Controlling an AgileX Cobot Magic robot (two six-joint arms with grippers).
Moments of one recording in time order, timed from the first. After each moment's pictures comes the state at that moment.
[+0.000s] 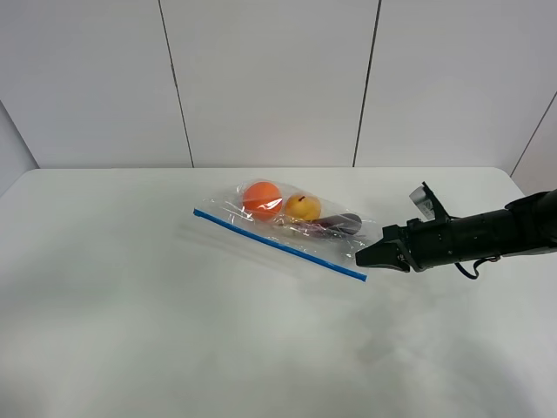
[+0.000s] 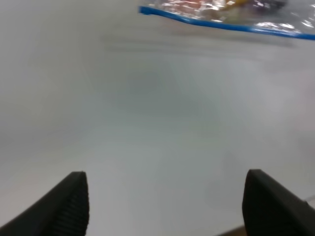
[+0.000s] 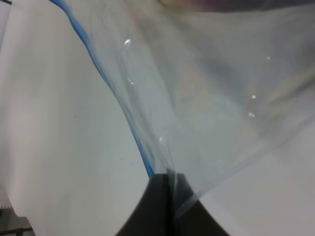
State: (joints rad) left arm -0.21 0.22 -0.58 -0.10 0.99 0.10; right arm -0.09 1.97 -0.84 1.43 0.92 -1.43
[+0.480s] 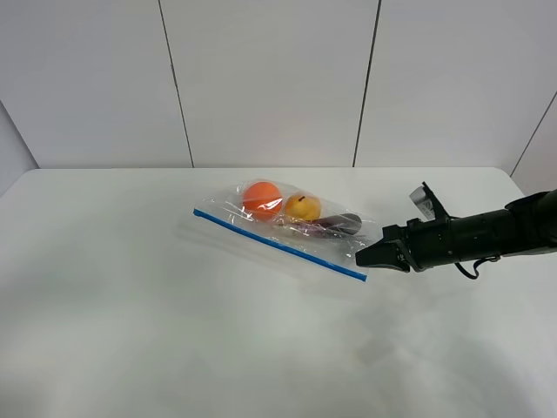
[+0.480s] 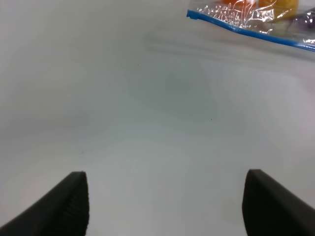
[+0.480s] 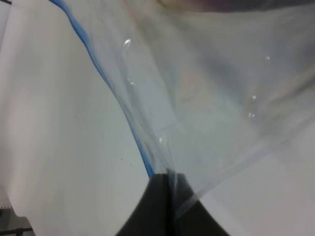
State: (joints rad) left arm -0.09 0.22 -0.58 -0.10 0.99 0.10; right arm -0.09 1.97 -0.84 1.43 0.92 -1.43
